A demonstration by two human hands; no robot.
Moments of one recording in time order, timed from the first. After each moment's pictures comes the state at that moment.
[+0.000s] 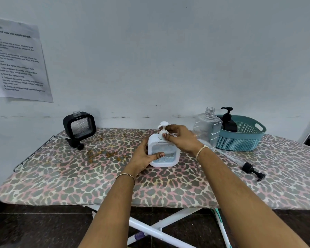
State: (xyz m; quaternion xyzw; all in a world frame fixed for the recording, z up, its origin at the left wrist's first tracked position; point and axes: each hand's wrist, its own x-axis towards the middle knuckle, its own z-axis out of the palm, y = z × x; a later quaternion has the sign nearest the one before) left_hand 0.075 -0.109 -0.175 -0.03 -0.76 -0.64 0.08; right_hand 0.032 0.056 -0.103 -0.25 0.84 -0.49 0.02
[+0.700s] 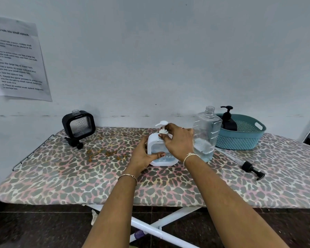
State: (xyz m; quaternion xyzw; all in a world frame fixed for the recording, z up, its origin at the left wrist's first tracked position) left_hand 0.075 -0.106 -0.178 -0.01 -0.80 -0.58 0.14; right_hand 0.045 0.037 -0.119 -0.18 0.90 -0.29 -0.26
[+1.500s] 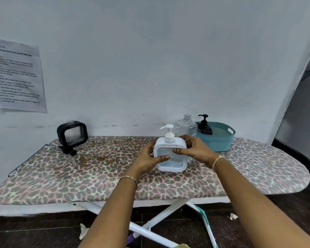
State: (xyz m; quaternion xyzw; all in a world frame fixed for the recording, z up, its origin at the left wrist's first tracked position) left_hand 0.118 -0.047 -0.136 -0.07 -0.77 -0.64 0.06; right_hand 0.084 0.159 -0.097 -0.21 0.81 -0.55 0.05
